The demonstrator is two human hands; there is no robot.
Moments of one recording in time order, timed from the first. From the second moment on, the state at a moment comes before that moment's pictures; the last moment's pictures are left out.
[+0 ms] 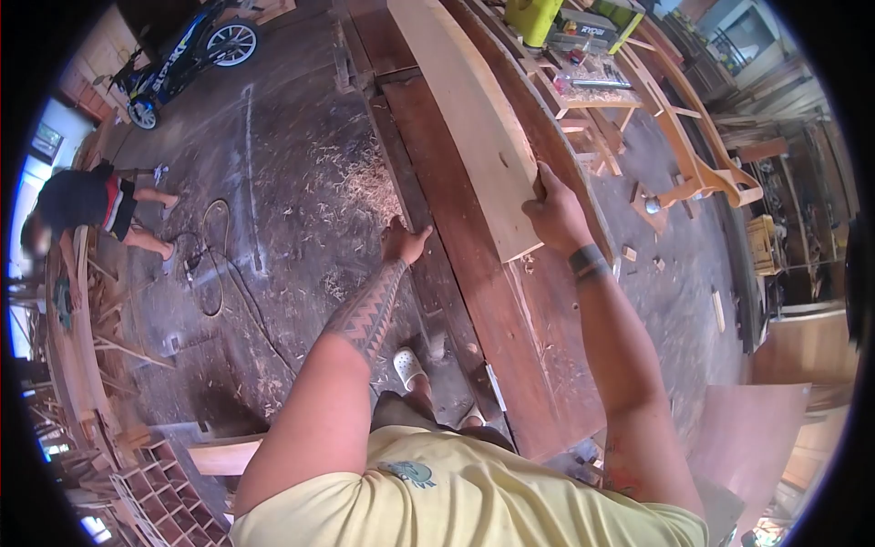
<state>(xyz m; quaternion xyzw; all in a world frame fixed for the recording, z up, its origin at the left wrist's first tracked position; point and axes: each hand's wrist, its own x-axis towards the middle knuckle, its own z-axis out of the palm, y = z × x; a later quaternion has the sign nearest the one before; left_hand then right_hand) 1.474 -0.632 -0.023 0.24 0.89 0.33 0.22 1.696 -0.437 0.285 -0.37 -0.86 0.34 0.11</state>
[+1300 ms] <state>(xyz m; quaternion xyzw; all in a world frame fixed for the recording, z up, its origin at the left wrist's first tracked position) 1.504 -0.616 0.036 0.17 0.90 0.22 0.32 1.539 -0.351 0.265 -0.34 -0.88 0.30 0.14</state>
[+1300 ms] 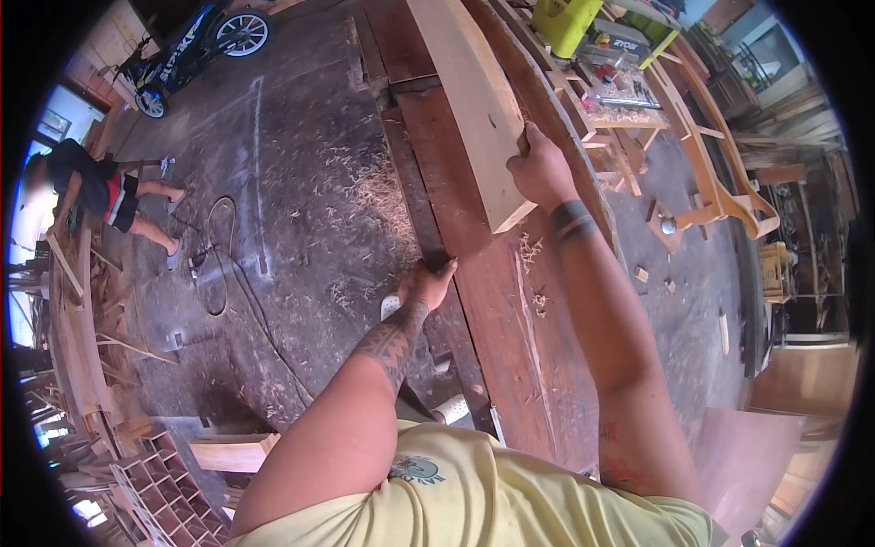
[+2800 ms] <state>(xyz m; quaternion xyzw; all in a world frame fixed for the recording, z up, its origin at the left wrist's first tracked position) 1.499 -0.622 0.021 0.19 0.88 0.23 0.38 1.417 -0.290 0.257 -0.32 -0.88 0.30 0.17</state>
